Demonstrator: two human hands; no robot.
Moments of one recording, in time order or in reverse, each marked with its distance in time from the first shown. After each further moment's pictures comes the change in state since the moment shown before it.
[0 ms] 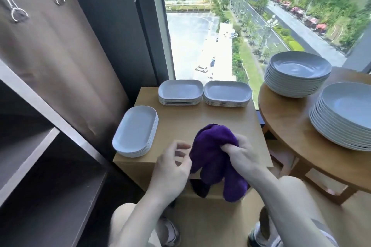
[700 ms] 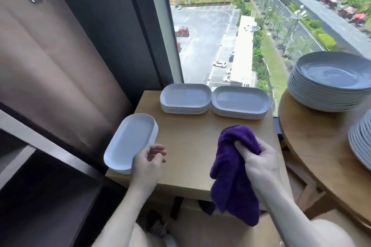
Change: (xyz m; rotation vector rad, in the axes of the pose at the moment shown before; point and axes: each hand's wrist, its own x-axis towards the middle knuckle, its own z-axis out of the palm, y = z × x) left_hand 0.101 -0.056 0.003 -0.139 0.321 -0.245; right_hand 0.076 0.035 -0.034 0.263 0.247 0.029
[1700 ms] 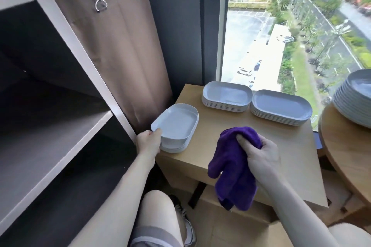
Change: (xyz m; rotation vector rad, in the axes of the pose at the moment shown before) left_hand 0.040 -0.027 -0.111 -0.158 0.309 -0.313; right_hand -0.052 -0.021 0.092 -0.107 -0.135 0.026
